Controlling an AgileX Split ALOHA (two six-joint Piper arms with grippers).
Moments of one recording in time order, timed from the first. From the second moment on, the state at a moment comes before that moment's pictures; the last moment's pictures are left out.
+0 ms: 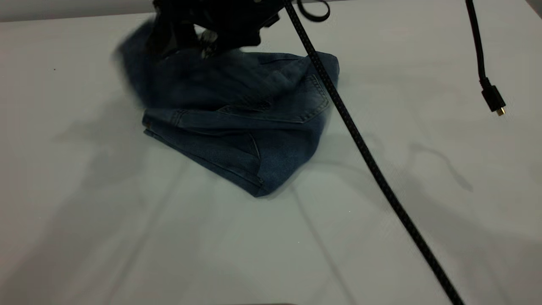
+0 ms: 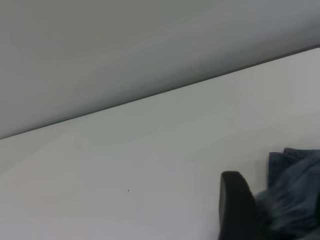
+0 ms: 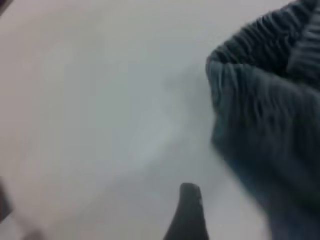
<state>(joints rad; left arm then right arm) -0.42 1.49 -1.45 0.49 0.69 -0.34 0.62 2.18 -1.43 1.45 0.50 -1.24</state>
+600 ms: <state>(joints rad) -0.42 1.49 -1.45 0.48 0.70 -0.34 0.65 2.23 -1.43 1.17 0.51 -0.69</state>
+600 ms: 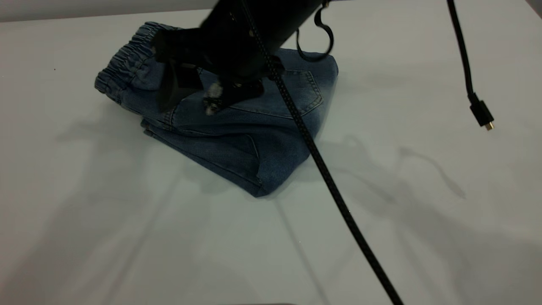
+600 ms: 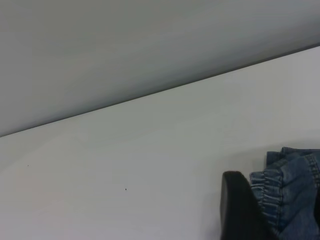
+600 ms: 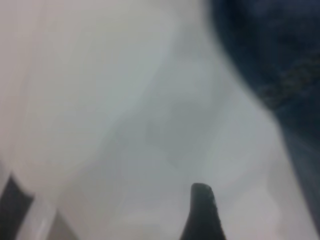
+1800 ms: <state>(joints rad) -0.42 1.89 -1.36 0.09 0.59 0.06 0.38 2.24 -1.82 -0.12 1.11 0.17</state>
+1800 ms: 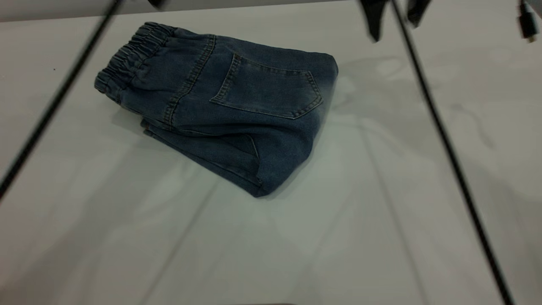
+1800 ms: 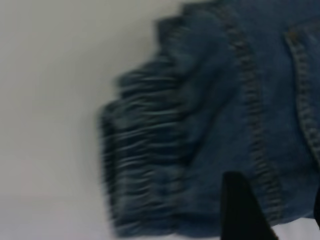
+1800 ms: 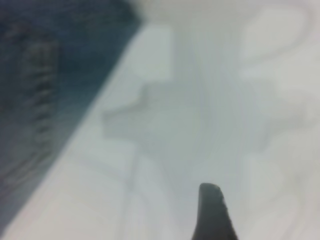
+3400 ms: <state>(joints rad) -0.51 2.23 -1.36 0.06 0.54 -0.61 0.32 2.21 -1.84 -0.09 1.13 0.09</state>
